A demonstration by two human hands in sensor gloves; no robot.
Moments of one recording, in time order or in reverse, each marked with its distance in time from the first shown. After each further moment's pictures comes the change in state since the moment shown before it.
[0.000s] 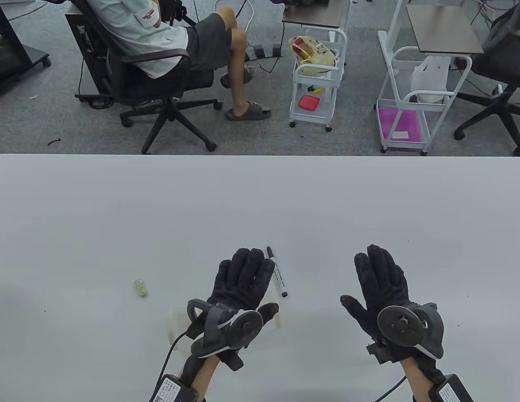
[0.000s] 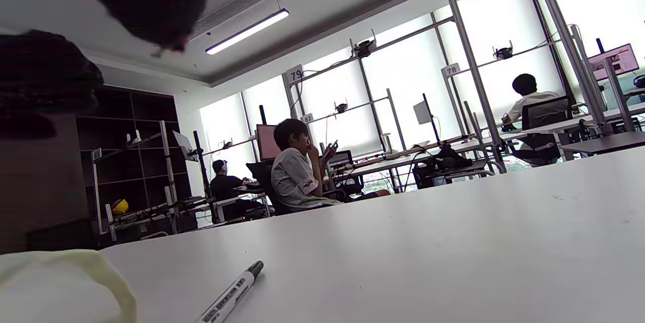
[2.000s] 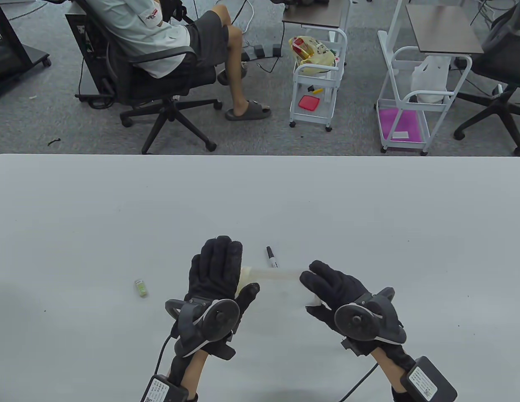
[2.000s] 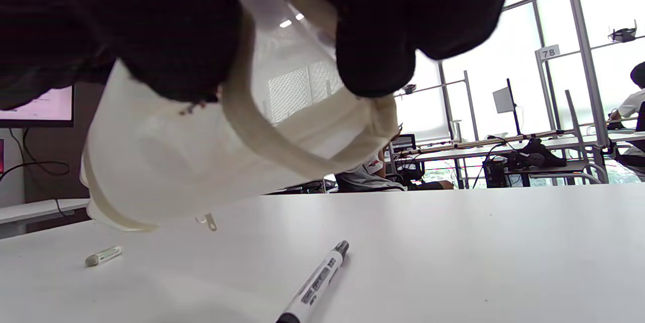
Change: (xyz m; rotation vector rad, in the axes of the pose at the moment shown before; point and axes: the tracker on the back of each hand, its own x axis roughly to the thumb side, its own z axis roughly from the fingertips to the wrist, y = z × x) left_hand -0.038 0.018 0.003 0.141 0.217 0.082; right_hand 0.047 0.015 -0.028 0.061 -0.201 0.008
